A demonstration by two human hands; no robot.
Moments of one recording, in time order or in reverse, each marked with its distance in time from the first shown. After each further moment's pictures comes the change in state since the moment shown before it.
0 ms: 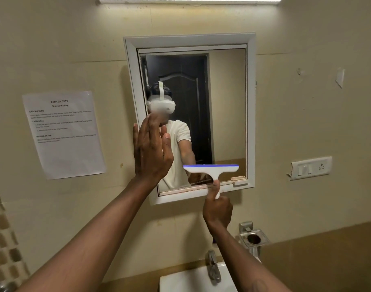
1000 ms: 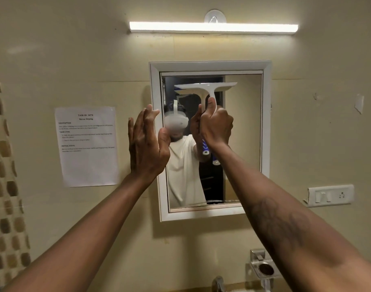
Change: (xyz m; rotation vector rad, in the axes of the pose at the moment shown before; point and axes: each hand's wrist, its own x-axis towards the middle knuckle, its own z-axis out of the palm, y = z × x) left_hand 0.047 -0.018 -0.038 0.049 0.196 0.067; right_hand 0.096 -0.272 -0.003 0.194 0.008 -0.590
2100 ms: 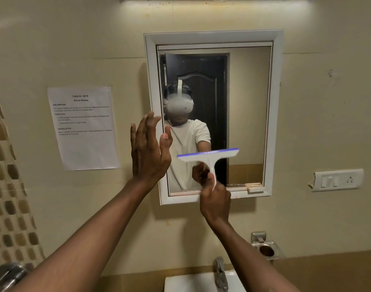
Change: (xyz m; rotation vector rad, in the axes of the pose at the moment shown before) left_hand -0.057 -0.018 0.021 0.064 -0.115 -0.055; right_hand -0.208 0.150 -0.013 -0.090 -0.178 0.165
